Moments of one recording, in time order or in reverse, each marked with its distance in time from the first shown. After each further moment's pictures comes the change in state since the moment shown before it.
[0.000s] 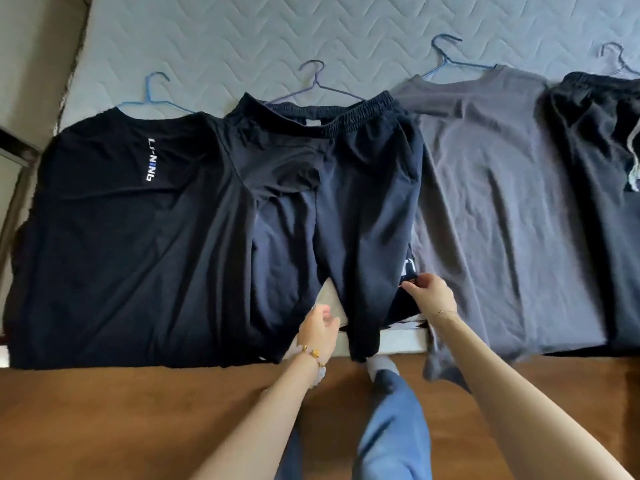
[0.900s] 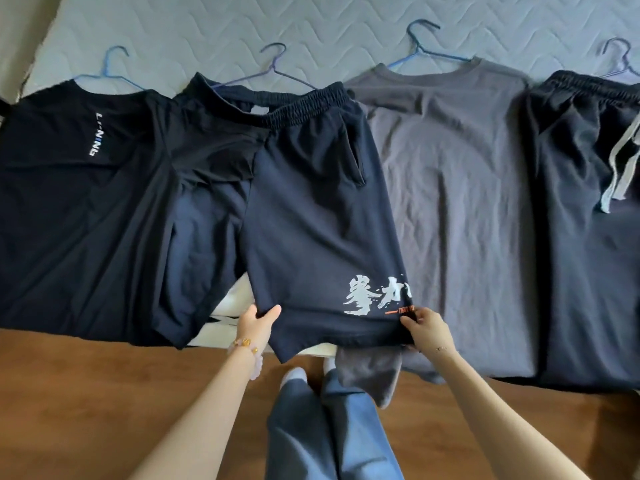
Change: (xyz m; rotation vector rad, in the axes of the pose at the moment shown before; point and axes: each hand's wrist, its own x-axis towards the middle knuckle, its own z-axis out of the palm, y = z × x) left_hand 0.005 0.035 0.082 -0.446 0.256 -0.298; right_hand 0.066 0.122 -0.099 -0.076 -0.190 -0.009
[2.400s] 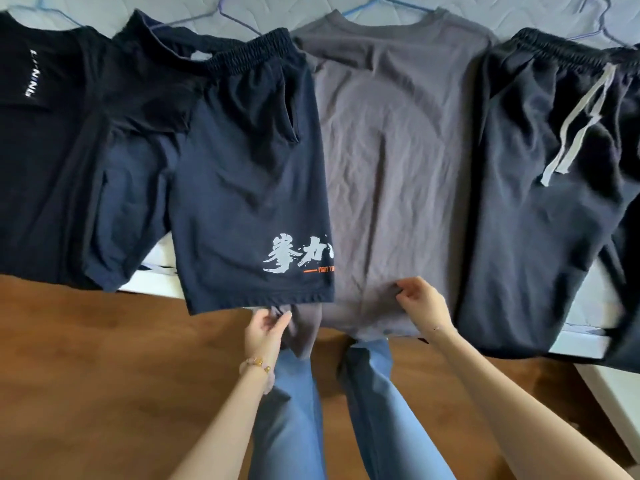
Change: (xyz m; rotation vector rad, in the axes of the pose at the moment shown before) left_hand -0.111 -0.057 0.142 -0.263 0.074 0.007; right_hand 0.030 0.093 -0.101 -0.083 -0.008 -0.196
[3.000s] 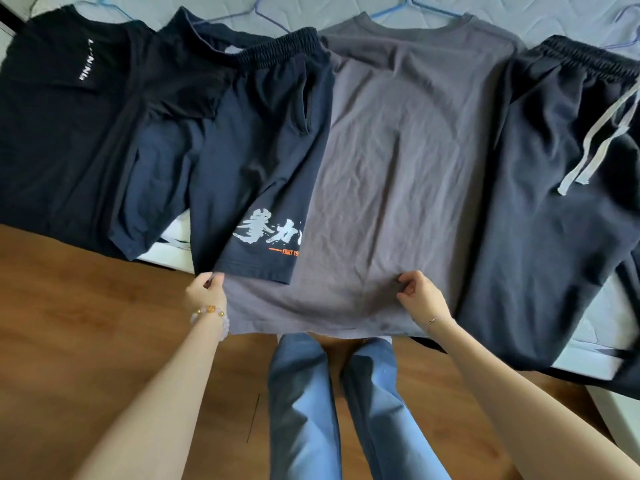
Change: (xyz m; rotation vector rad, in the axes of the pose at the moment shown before) left_hand 0.033 0.033 -0.060 0.279 0.525 0.065; right_hand 0.012 0.007 -0.007 -0.126 -0.124 -0.127
